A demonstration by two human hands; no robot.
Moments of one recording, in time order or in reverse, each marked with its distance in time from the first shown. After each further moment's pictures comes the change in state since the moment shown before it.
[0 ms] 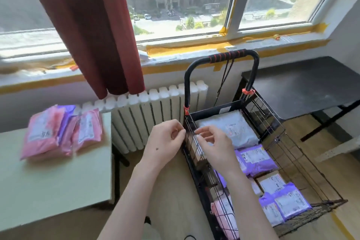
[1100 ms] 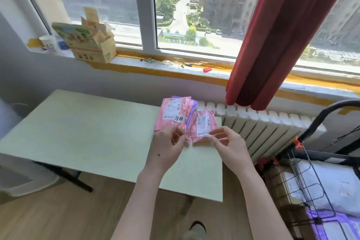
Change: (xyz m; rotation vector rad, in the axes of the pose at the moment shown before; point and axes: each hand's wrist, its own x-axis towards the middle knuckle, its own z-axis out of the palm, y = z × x) left_hand -0.157 -0.240 -0.295 -0.057 0.435 -0.301; right_hand -0.049 -0.190 0.329 -0.049 -0.382 -0.184
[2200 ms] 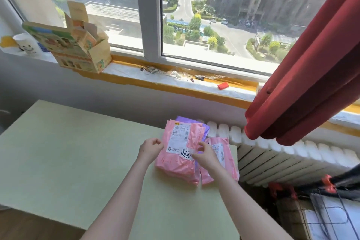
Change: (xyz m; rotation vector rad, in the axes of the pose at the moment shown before) left_hand 0.204 -0.205 0.039 -0.016 -0.186 -0.707; right_hand 0.228 0.055 0.130 0.014 -0.252 0.428
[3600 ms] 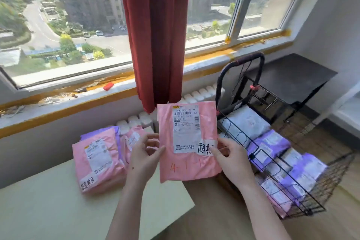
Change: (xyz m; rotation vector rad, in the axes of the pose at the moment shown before) left_hand -0.213 0.096 0.101 -0.210 -0.515 0.599; right_hand -0.285 0.131 -0.119 0.092 0.873 -0.088
